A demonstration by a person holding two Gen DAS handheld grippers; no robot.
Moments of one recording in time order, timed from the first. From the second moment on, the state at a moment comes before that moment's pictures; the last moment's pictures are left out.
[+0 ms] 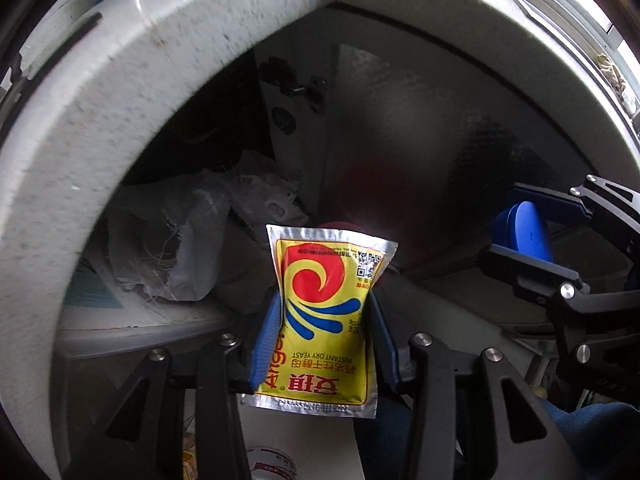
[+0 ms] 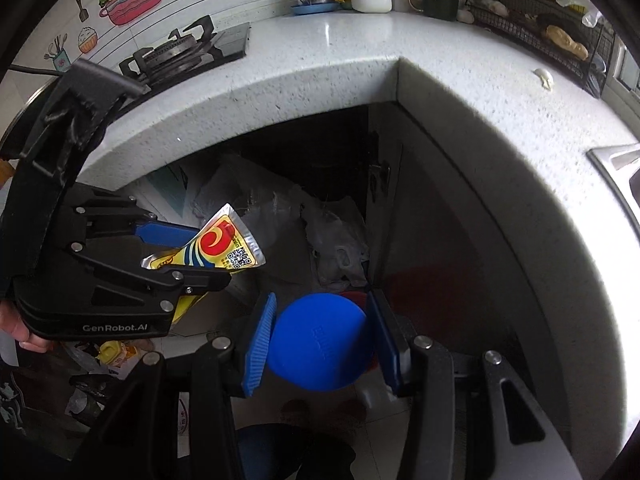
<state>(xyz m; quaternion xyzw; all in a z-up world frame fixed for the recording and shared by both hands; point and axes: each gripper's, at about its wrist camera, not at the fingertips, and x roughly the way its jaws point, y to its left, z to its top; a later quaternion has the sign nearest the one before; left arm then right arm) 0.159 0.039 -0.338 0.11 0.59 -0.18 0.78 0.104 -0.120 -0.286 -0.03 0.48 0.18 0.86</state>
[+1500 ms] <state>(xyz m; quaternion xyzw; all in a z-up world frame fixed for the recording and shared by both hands) 0.162 0.036 -0.514 0.12 0.59 -0.13 0.79 0.145 -0.127 -0.461 -0.07 0.51 0.21 0.83</state>
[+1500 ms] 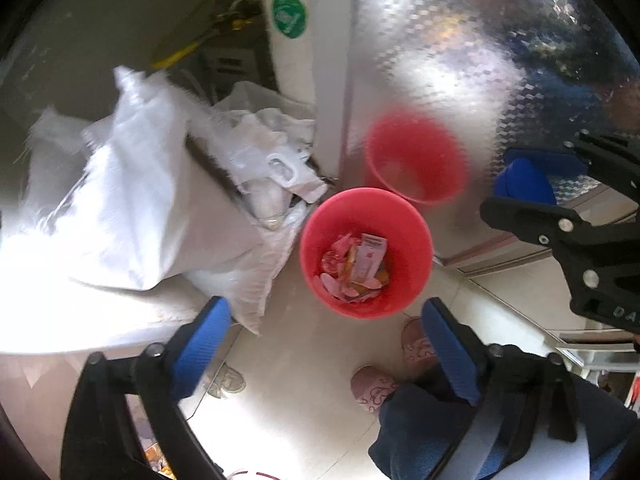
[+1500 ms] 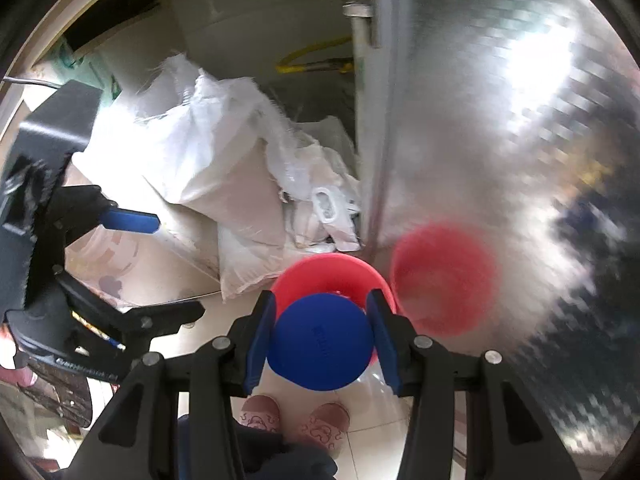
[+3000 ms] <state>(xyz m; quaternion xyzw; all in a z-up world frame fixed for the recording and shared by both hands) 0.132 0.086 -0.247 0.10 0.53 -0.11 0.83 0.121 -0.097 -0.235 -0.08 0.50 0.18 0.85</state>
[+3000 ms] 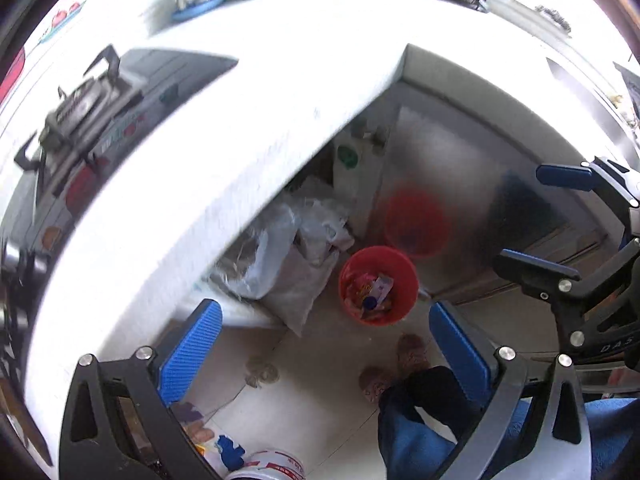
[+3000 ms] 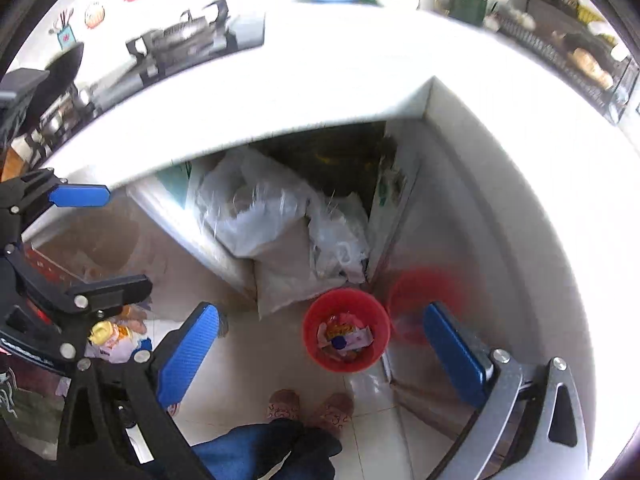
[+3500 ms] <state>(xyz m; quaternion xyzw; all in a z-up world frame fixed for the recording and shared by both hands) 0.223 0.038 -0.173 0.12 0.49 -0.14 0.85 0.172 -0.143 -0.167 -0.07 0.46 0.12 0.87</state>
